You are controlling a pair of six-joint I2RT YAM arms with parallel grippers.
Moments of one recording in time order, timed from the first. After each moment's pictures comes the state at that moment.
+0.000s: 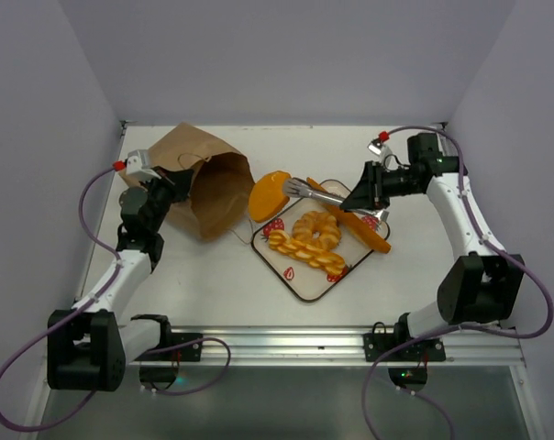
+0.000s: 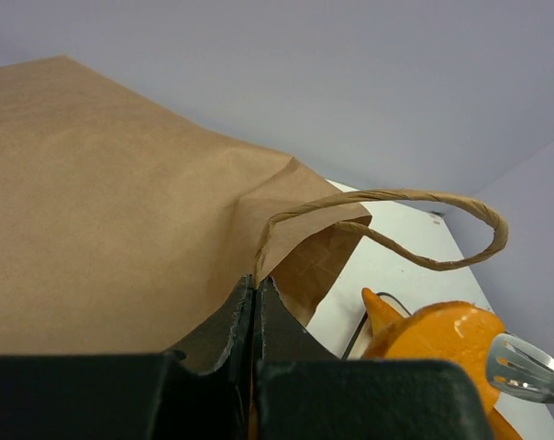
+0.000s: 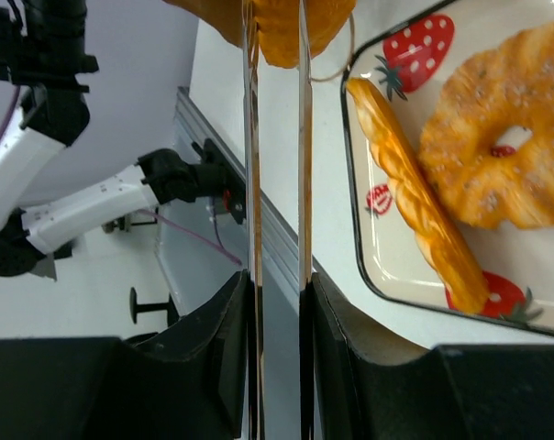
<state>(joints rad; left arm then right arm) -0.03 1.12 0.55 0.57 0.20 -0.58 0.04 1.51 1.36 -0.98 -1.04 0.11</state>
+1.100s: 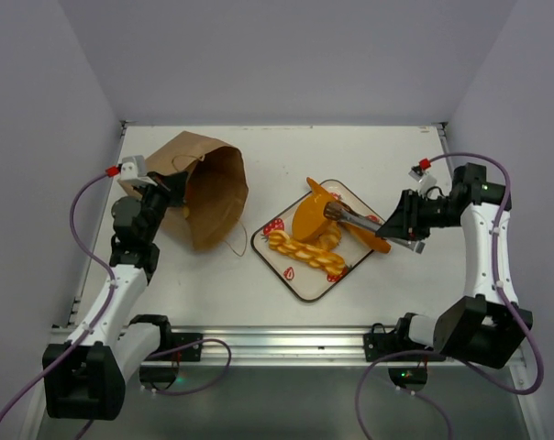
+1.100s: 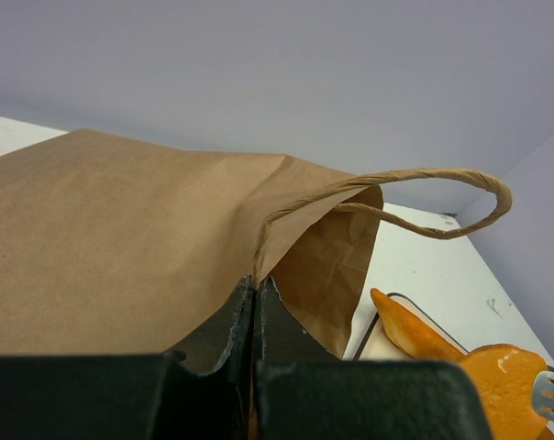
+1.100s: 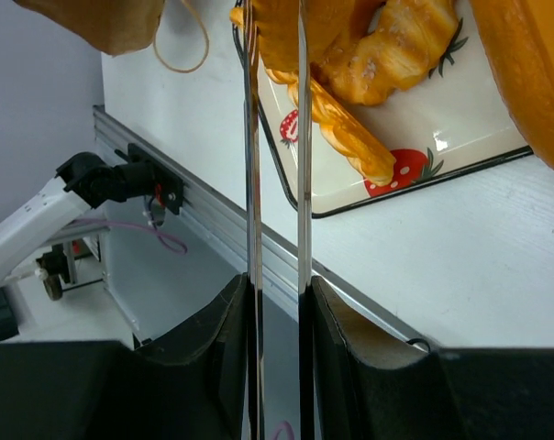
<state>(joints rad) -0.03 0.95 0.52 0.48 0.19 -0.48 -0.27 1.27 1.24 -1.36 -0.89 -0.22</state>
